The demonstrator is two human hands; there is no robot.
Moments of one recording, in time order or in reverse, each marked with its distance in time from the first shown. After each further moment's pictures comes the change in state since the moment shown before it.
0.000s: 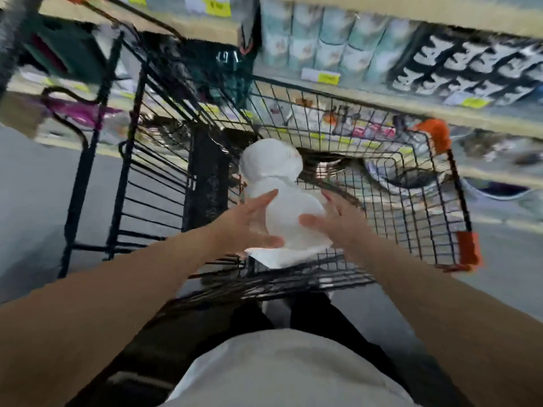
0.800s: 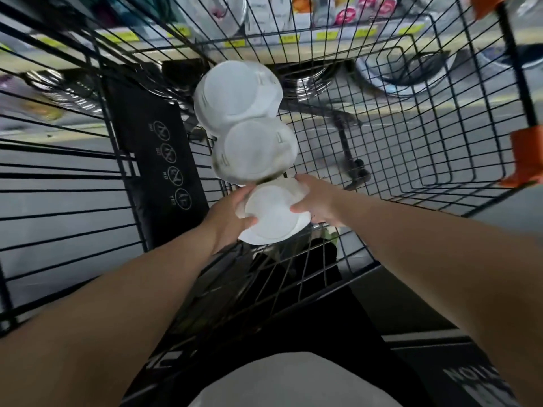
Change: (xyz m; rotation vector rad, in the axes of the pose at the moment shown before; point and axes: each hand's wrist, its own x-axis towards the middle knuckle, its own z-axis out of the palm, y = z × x) left_hand 0.104 -0.126 0.008 0.195 -0.086 -0.158; right_hand 0.108 0.102 0.043 -0.069 -0.140 0.421
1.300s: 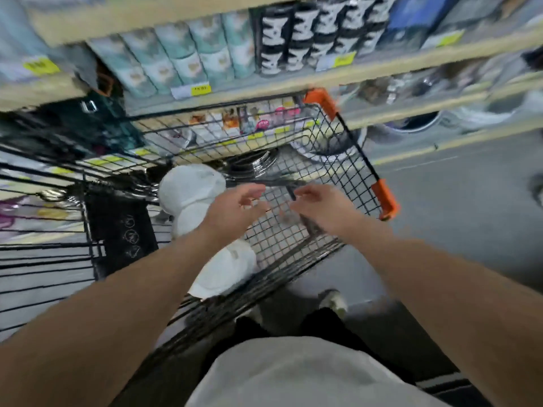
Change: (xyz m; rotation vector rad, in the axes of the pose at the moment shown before) left_hand -0.052 0.224 0.053 0.165 0.165 0.403; right_hand -0.170 0.000 -0.140 -0.010 0.412 -0.386
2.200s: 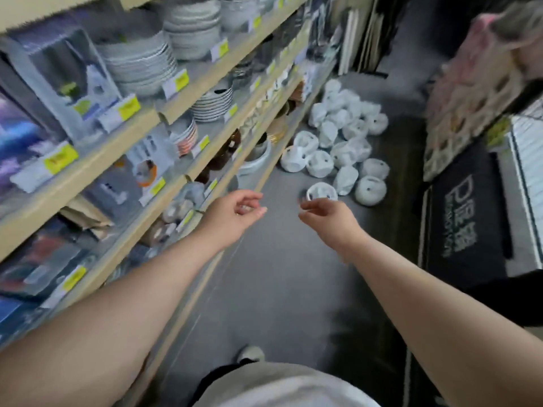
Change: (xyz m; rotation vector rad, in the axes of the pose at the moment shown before) left_hand 0.252 0.539 0.470 0.132 -0.628 0.672; right_hand -0.069 0.279 -0.580 0.512 1.027 0.210
